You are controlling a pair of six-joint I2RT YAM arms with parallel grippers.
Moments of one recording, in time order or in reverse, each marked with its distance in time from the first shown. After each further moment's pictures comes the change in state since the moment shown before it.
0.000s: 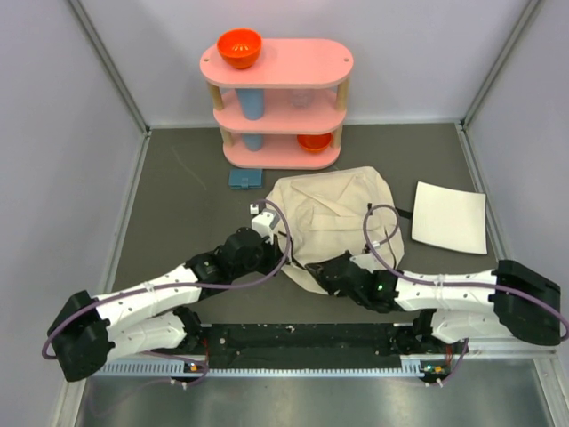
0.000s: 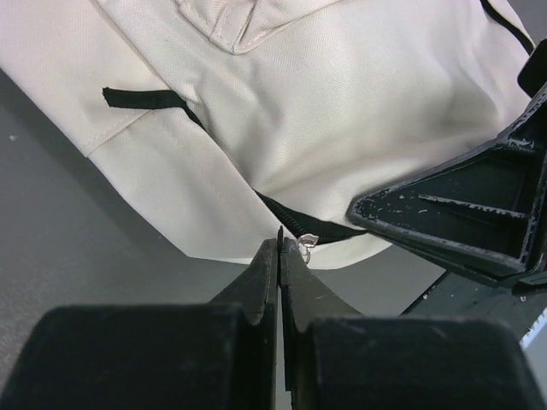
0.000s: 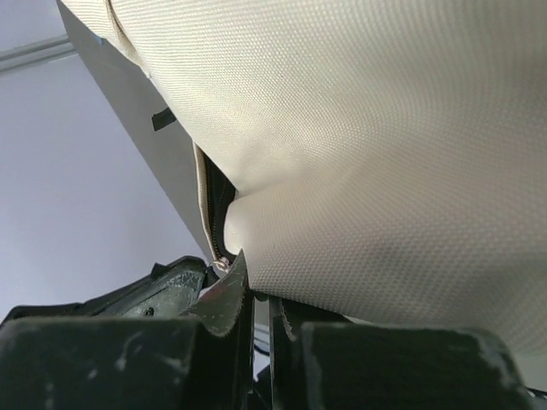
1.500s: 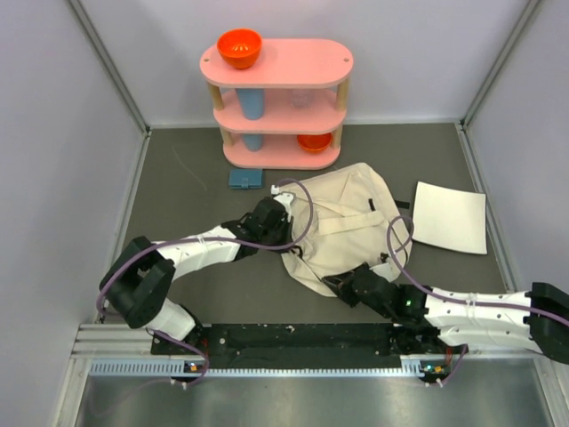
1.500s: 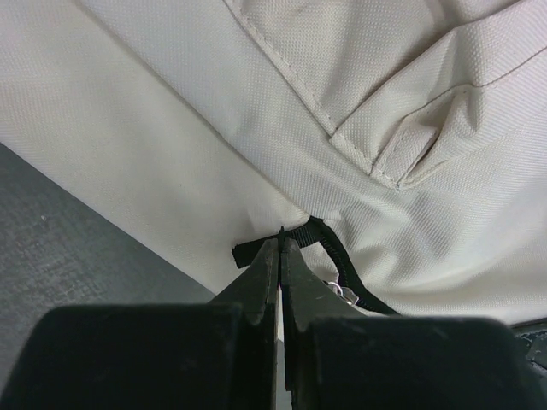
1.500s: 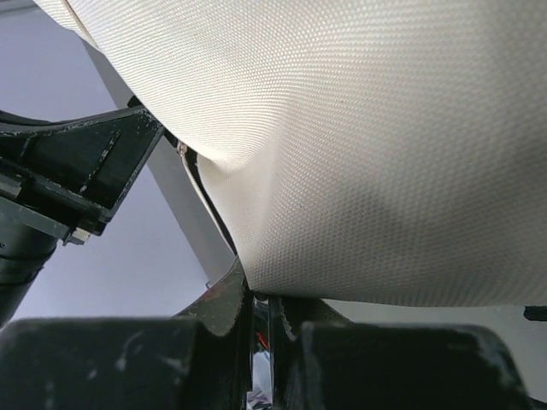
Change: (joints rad) left arm 0.157 0.476 0.273 -0.039 0.077 0.088; right arm 0.008 -0.319 -0.279 0.048 -0.065 -0.113
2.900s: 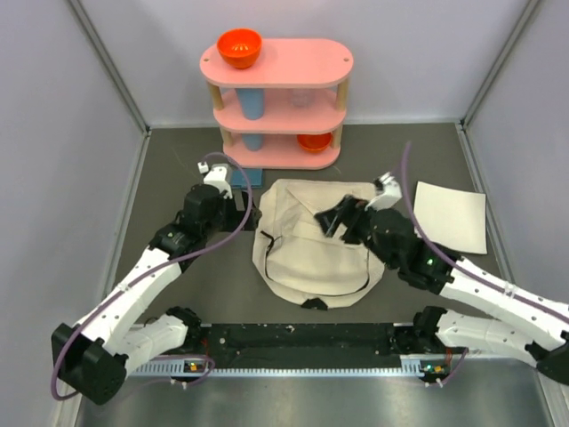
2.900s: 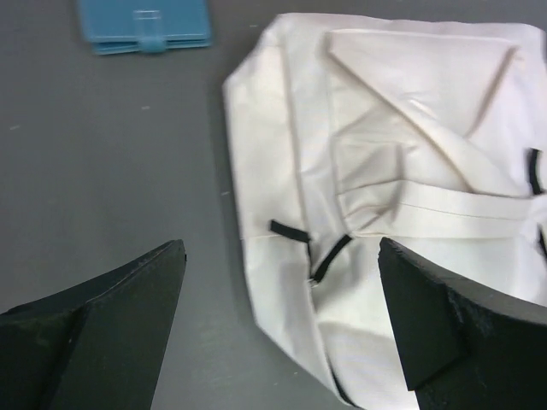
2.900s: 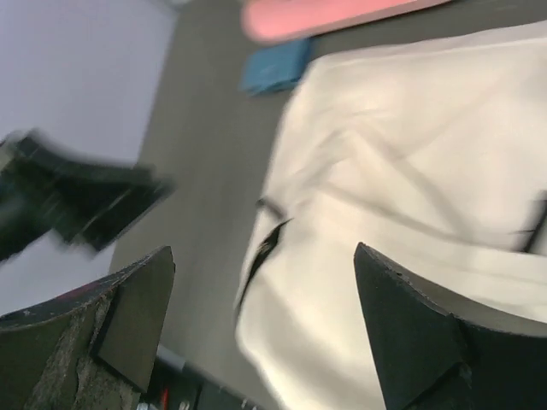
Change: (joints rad) left arm 0.262 -0.539 0.010 -0.282 -0.135 0.056; right arm -0.156 0.009 0.603 -0.216 -0.014 -1.087
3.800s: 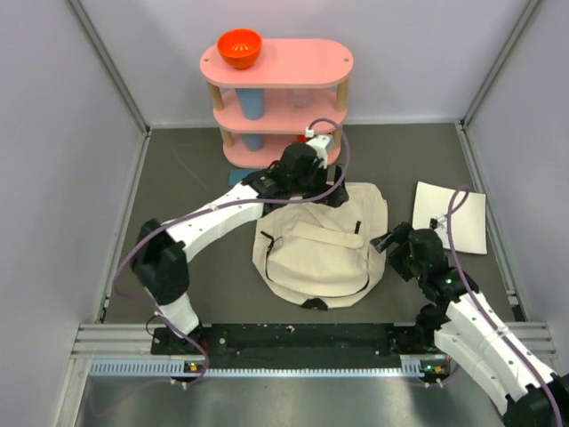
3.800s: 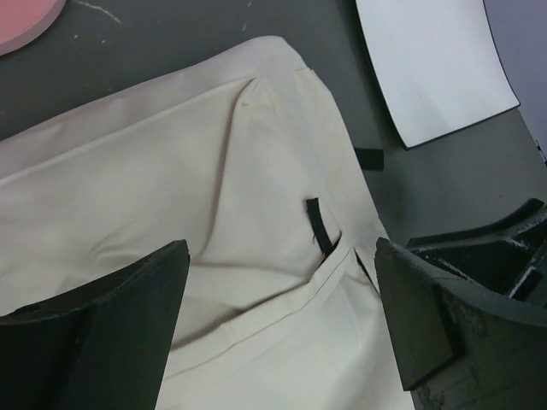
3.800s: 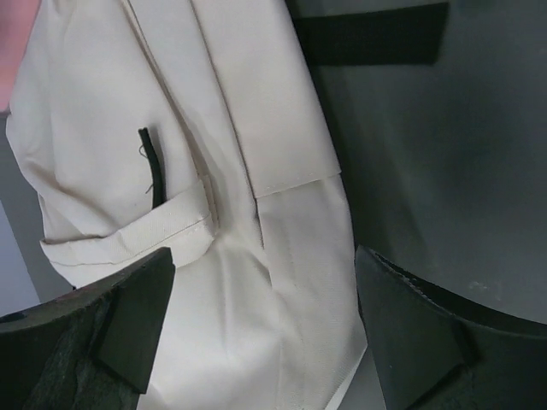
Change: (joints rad) left arm -0.304 0.710 0.608 0.095 0.199 -0.036; right arm -0.666 -0.278 -0.455 -0.222 -0.311 0.272
